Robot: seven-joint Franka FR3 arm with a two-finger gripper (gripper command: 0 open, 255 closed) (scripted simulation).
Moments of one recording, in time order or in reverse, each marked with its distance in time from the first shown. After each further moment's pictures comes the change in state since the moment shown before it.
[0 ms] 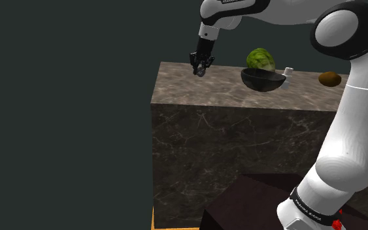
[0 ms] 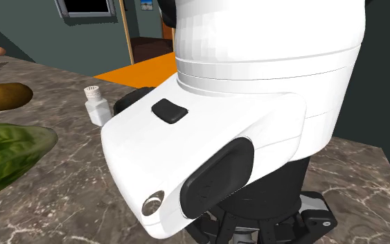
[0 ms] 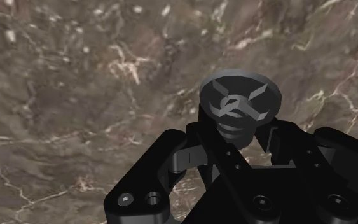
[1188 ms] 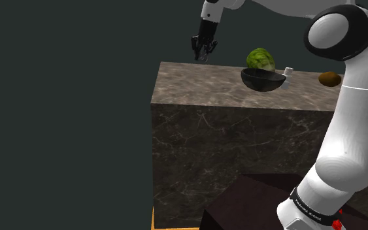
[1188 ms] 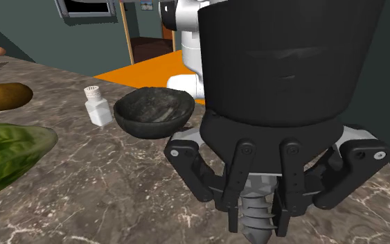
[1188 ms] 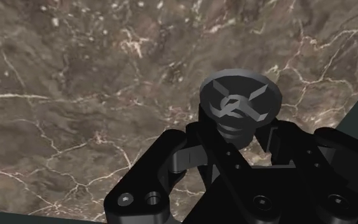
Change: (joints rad) arm -0.003 0.040 -0.001 0.242 -0.002 -0.201 0.018
